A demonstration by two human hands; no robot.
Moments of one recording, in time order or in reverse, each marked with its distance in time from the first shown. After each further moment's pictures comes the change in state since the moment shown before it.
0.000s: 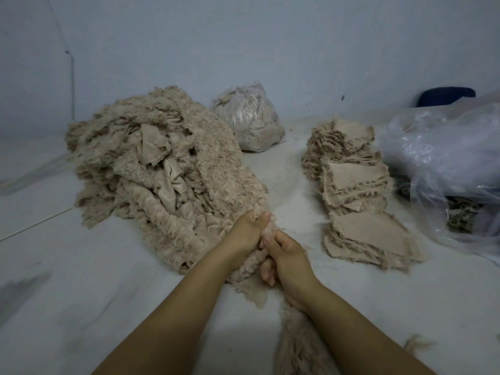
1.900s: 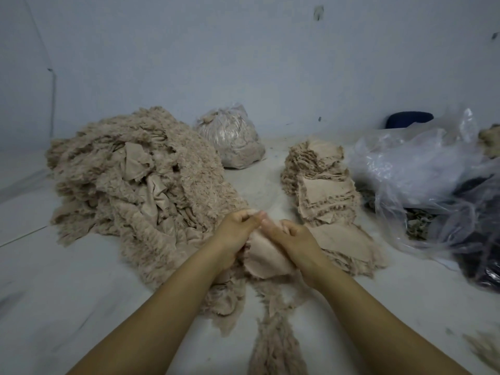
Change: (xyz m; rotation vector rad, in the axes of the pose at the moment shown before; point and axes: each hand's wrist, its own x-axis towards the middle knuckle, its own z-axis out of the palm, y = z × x) left_hand -0.015 0.036 0.009 -0.329 -0.090 0.090; right_hand 0.004 -0.048 -0.051 -0.267 0.059 -0.118
